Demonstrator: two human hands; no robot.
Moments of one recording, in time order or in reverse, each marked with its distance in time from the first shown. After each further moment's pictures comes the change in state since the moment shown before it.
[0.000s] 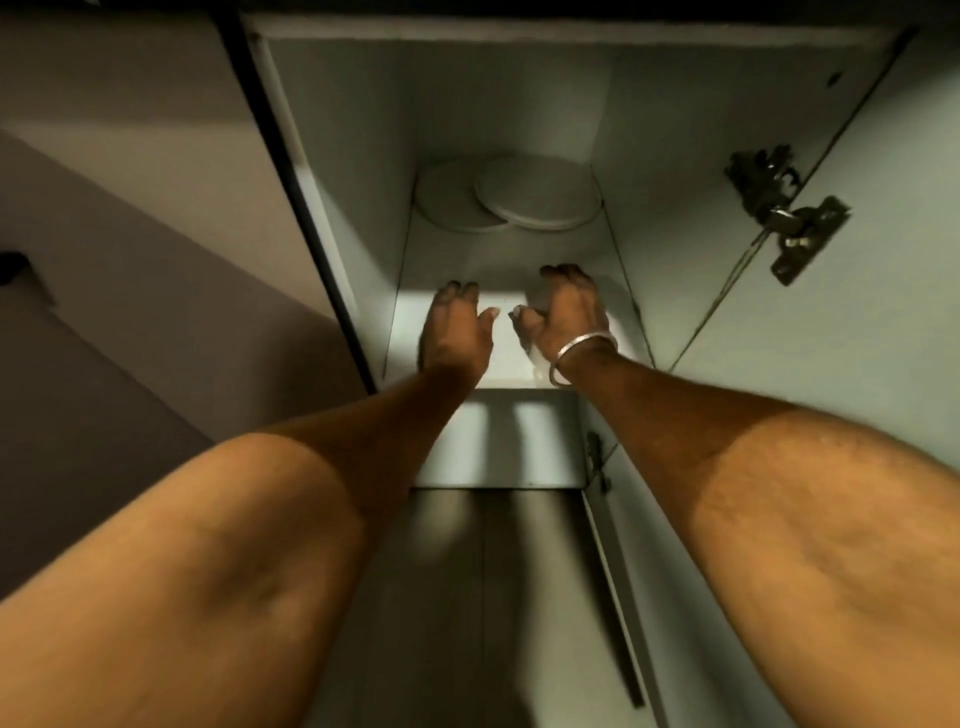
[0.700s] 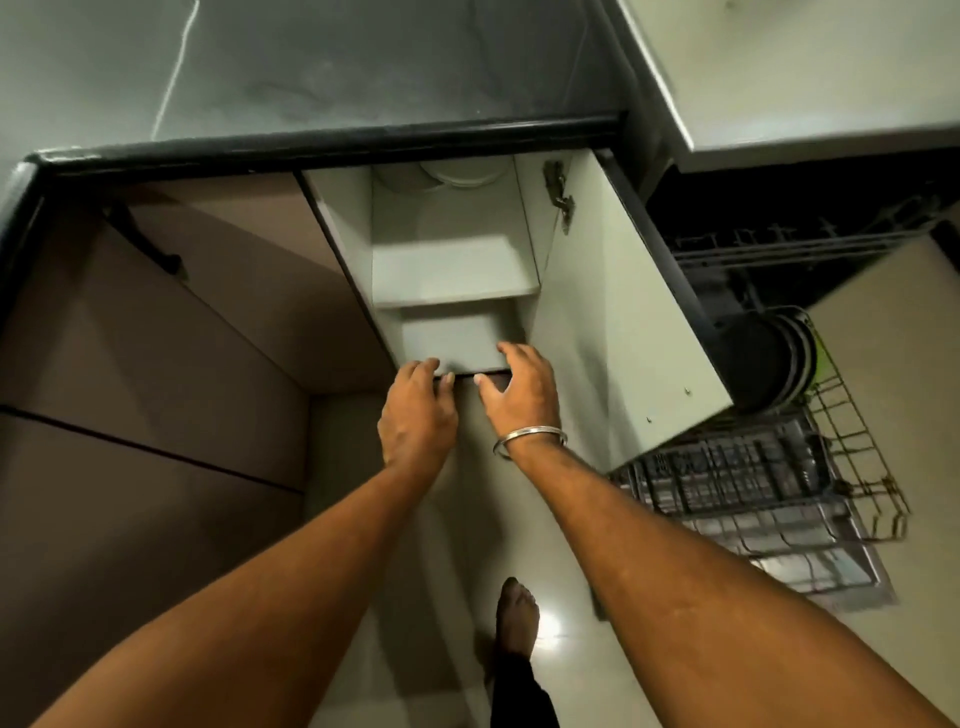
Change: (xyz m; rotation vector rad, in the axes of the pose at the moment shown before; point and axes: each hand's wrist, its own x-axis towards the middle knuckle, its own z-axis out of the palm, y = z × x) left_hand -0.319 0.130 -0.217 0.007 -0.167 -0.186; right_hand -0.298 -0.100 -0.216 0.230 -0.016 0.265
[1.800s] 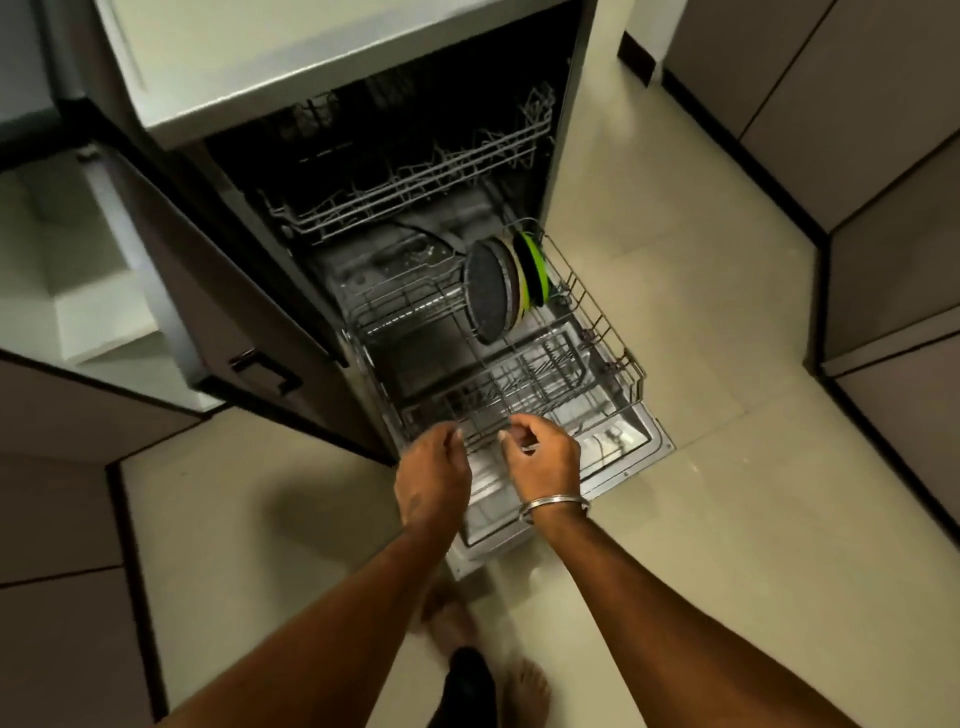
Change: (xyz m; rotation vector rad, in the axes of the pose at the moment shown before) left_hand -0.258 0.258 0.249 0.040 -0.291 0.140; right_hand -0.145 0.323 -0.306 0.186 0.162 0.459
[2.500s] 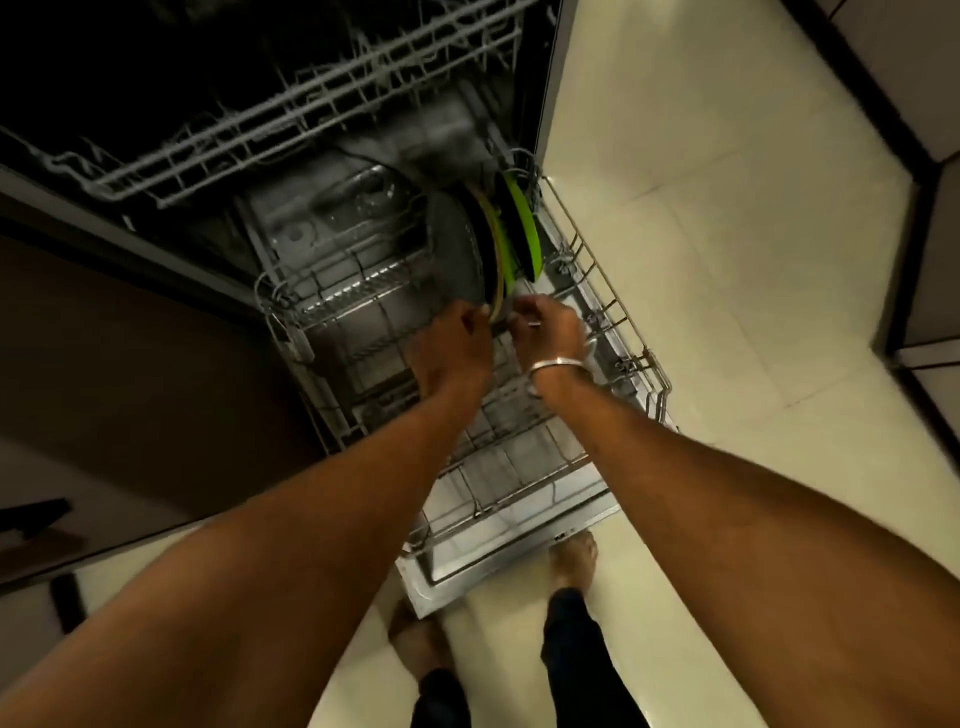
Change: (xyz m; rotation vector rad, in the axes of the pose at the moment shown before) left_hand 0.243 0.087 0.170 0.049 -0.003 -0.073; right_hand 0.285 0.076 0.045 -0.029 -0.008 0.124
